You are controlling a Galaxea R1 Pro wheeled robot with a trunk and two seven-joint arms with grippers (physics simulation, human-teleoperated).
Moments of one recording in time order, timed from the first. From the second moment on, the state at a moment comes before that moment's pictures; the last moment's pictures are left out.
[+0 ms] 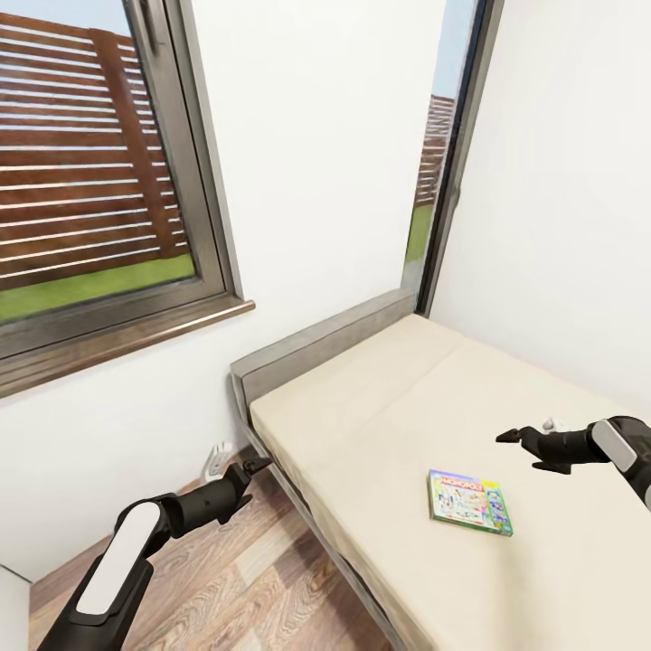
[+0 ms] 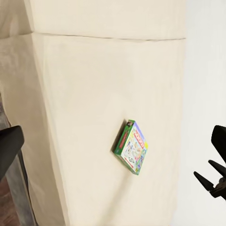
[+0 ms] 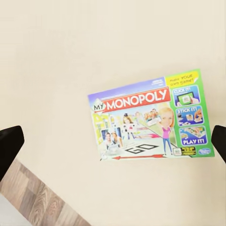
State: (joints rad) left arm -0.33 0.07 -0.02 -1.35 1.36 0.77 0.31; right arm -0.99 -0.54 0.14 -0.38 -0.65 0.93 0.33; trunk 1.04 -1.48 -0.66
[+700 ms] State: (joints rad) left arm -0.32 0.08 -0.01 -1.36 1.37 0.76 0.28; right arm -0.99 -0.54 0.14 -0.38 -0.66 0.93 0.34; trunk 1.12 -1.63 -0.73
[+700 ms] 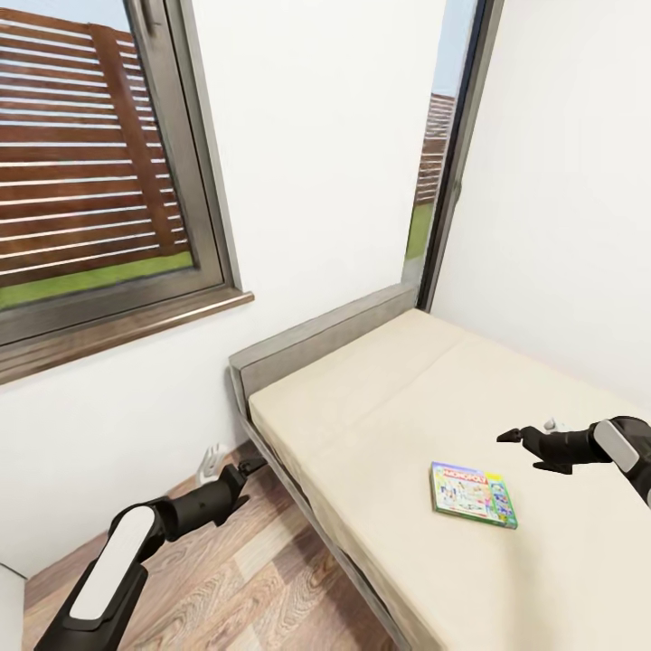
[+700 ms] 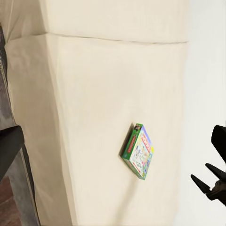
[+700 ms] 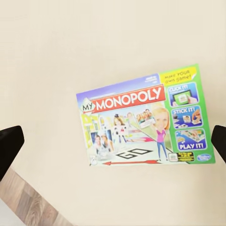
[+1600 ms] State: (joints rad) left arm -0.27 0.09 0.05 -1.36 1.36 0.77 0.08; right arm -0.99 -0.57 0.14 -0.38 -0.66 0.93 0.36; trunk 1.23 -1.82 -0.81
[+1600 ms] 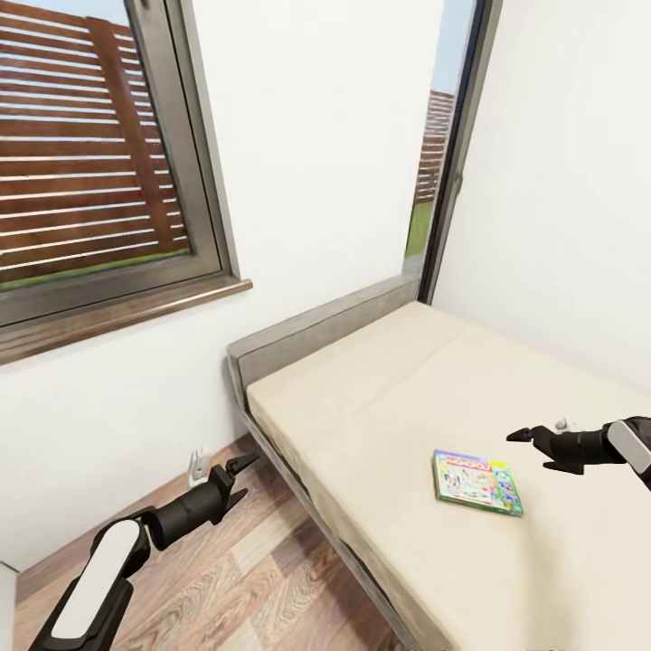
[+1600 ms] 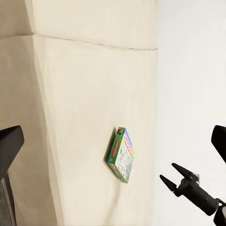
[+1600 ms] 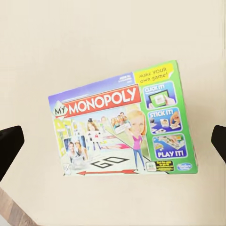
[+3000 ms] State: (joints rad) left arm -0.28 0.08 0.05 -1.36 1.35 0.77 0.09; right arm -0.99 -0.57 0.14 -0.39 -0.66 0.93 0.37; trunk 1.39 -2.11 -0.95
